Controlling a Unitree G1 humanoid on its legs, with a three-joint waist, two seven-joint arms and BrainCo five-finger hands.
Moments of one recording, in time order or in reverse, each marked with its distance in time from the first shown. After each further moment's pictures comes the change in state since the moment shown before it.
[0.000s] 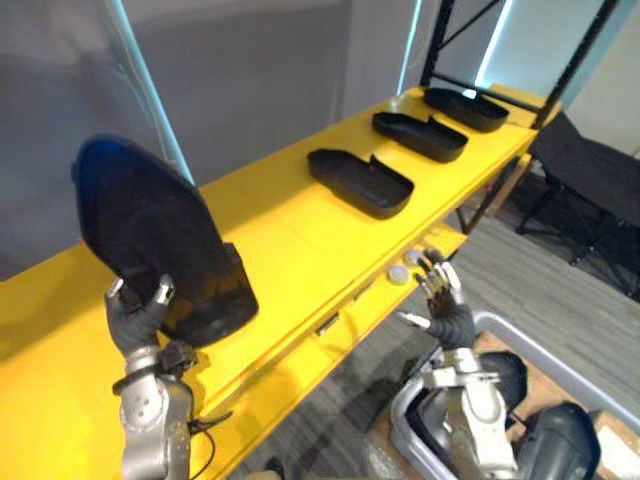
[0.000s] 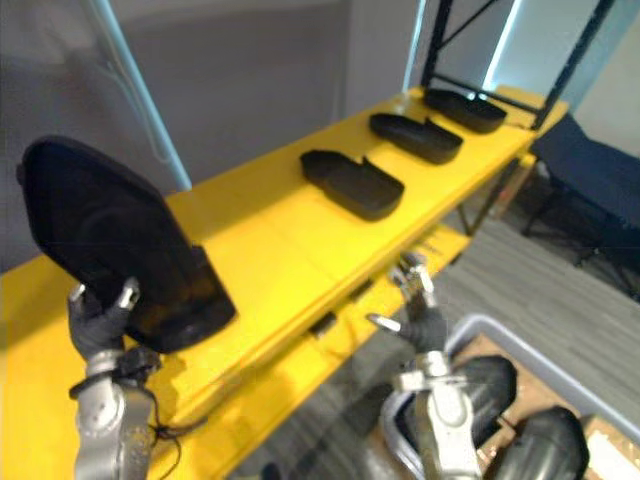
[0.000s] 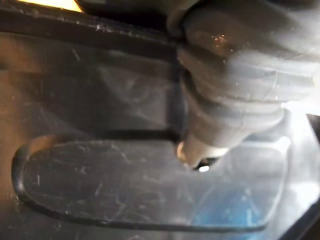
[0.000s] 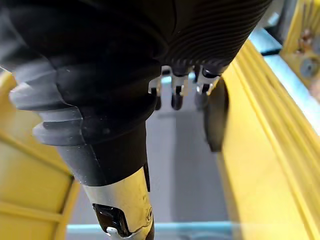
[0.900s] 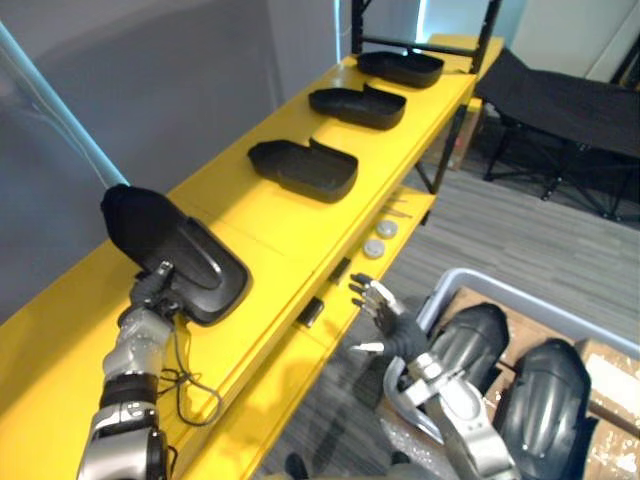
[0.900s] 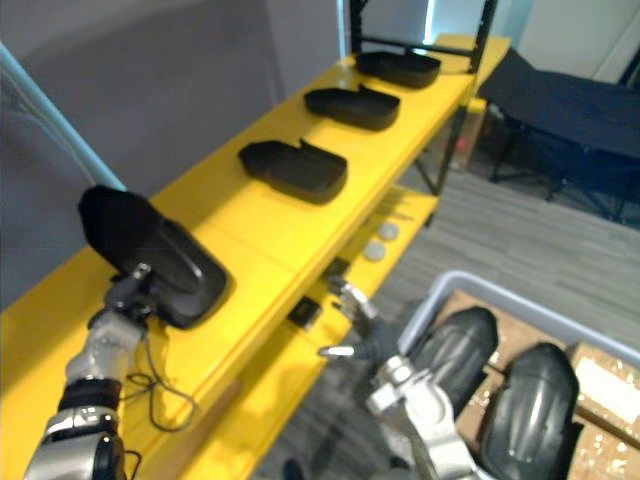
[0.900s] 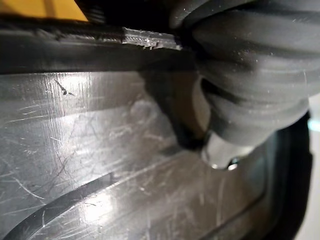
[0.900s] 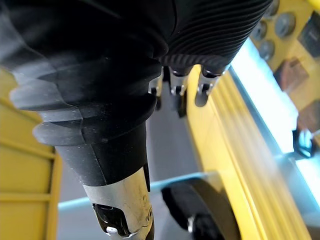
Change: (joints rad) left arm -0.511 0.349 0.009 0.901 -0.374 0.258 -0.021; right arm 0.033 -0.126 0.238 -0.112 0.046 0.194 0.160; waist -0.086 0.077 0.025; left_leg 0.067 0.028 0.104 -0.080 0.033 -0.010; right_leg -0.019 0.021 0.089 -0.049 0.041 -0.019
